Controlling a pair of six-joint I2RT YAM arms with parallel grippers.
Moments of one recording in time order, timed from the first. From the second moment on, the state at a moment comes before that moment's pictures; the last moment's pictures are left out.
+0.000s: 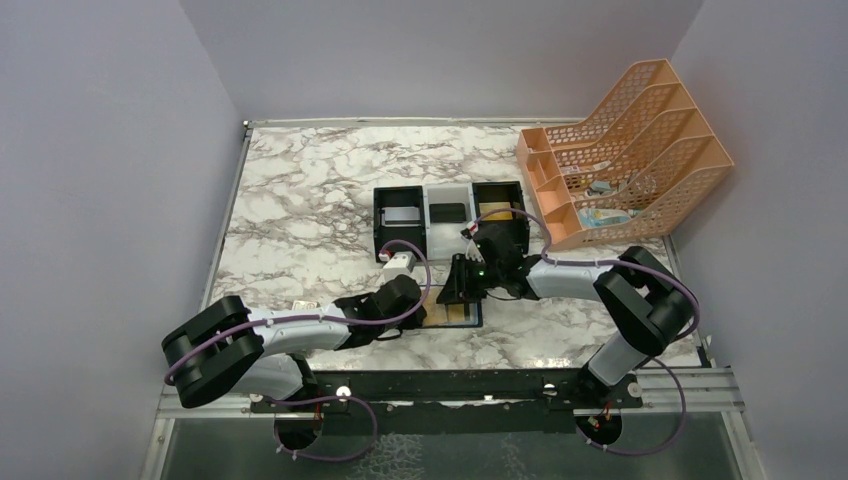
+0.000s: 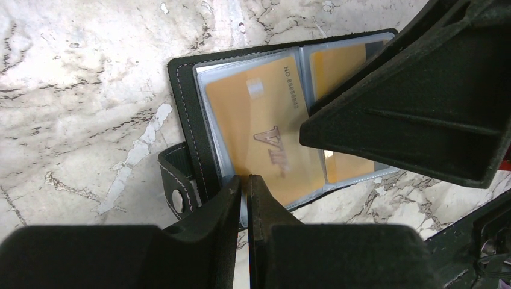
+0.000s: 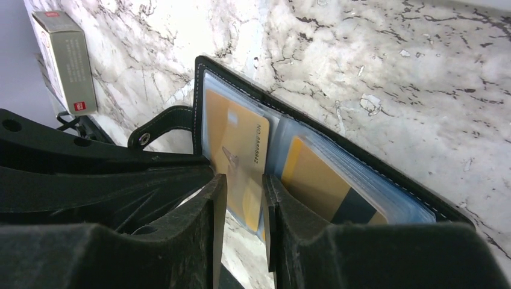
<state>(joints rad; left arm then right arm) -1.02 1.29 0.43 0.07 -0.25 -0.90 0.73 1.63 0.69 0.12 -0.40 0.75</state>
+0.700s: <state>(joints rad) -1.02 1.27 0.42 0.07 -0.25 -0.90 0.71 1.58 0.64 0.17 -0.44 0.79</state>
